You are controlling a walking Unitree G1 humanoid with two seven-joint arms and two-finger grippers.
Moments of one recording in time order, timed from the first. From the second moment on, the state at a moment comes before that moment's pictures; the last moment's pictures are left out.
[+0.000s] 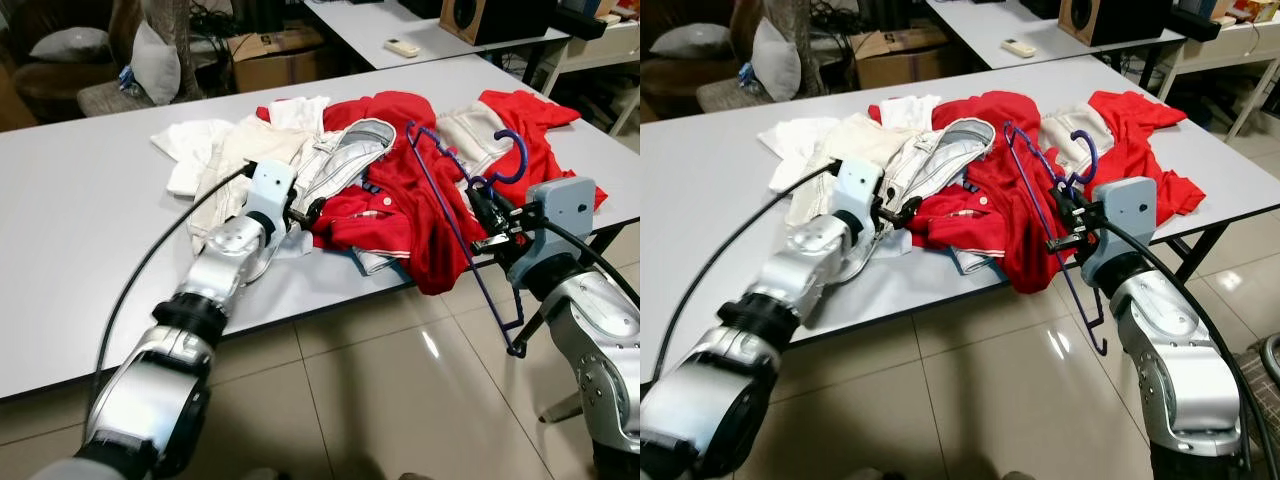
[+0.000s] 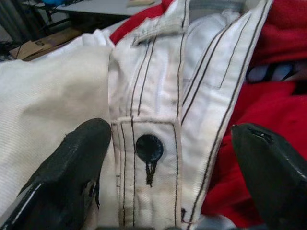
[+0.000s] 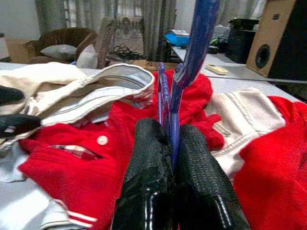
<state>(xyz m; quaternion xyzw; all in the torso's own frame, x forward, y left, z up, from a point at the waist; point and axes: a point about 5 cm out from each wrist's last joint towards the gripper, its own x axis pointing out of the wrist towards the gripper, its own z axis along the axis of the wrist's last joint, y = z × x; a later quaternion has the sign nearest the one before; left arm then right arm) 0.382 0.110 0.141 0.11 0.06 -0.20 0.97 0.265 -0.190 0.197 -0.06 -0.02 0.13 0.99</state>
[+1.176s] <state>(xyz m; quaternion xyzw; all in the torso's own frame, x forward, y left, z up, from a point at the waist) 0.388 0.101 0.146 0.17 -0.03 -0.15 0.97 0.251 -0.189 0.205 -0.05 0.00 0.12 0.99</state>
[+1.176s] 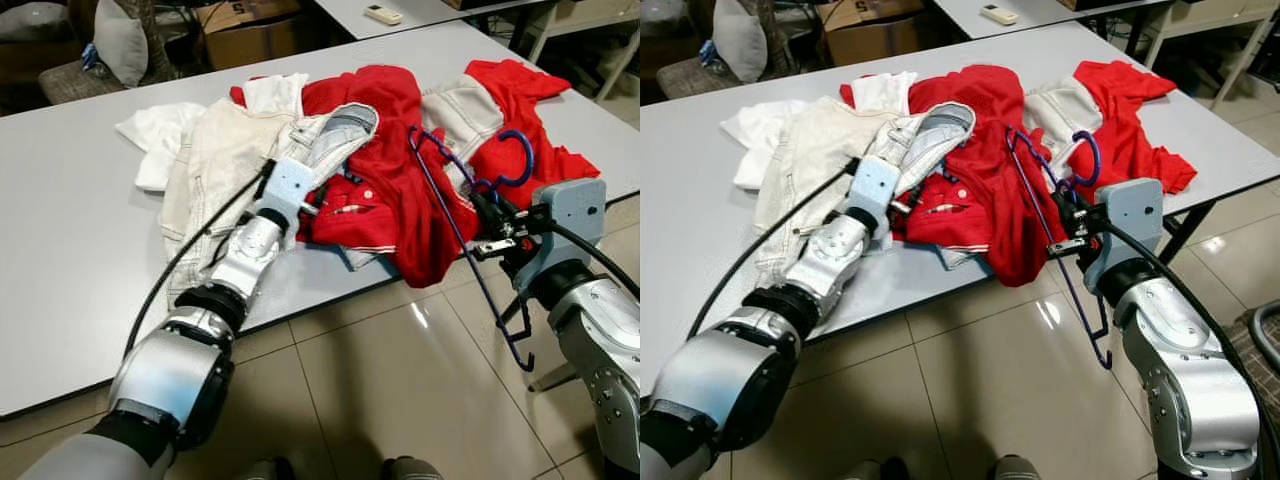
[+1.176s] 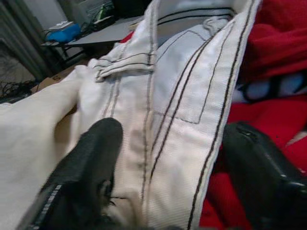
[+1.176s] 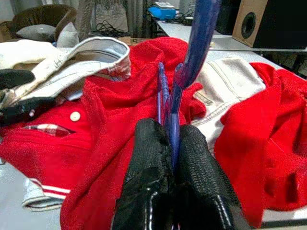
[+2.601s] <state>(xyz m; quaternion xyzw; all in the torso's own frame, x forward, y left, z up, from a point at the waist) 0.388 0.122 0.152 -0.14 -0.06 -0.17 0.97 0.250 -0.189 0.205 -0.05 0.00 0.12 0.99</state>
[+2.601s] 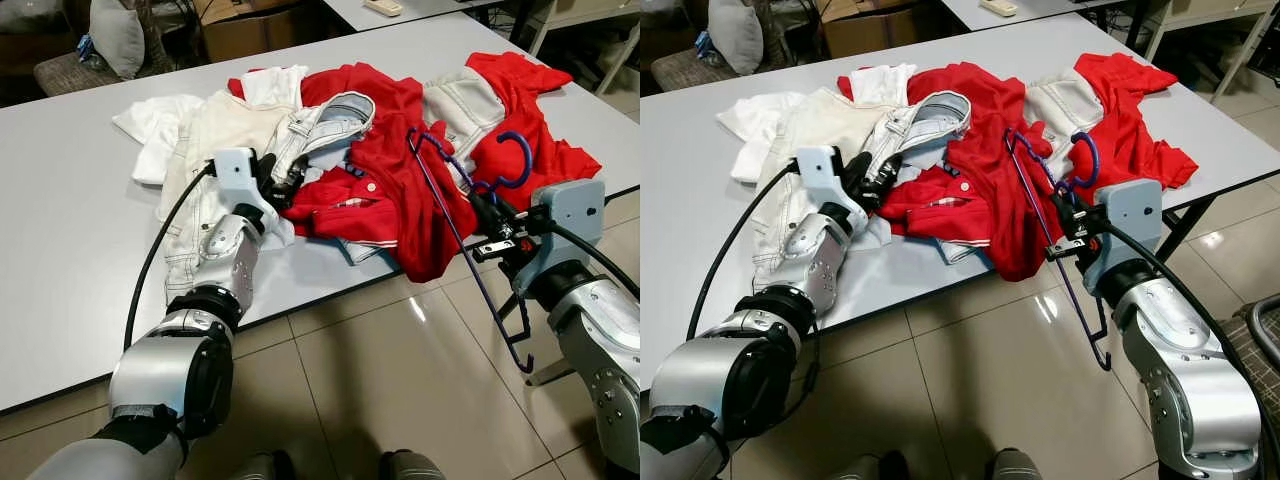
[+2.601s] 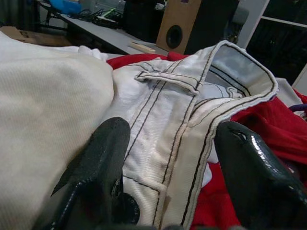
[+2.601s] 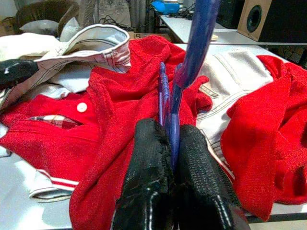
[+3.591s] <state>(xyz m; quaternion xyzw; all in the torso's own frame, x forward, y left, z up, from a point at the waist) 0.387 0.119 0.148 -0.21 -0.04 -0.21 0.96 0.250 -0.190 0.205 -0.05 0.00 0.12 0.99</state>
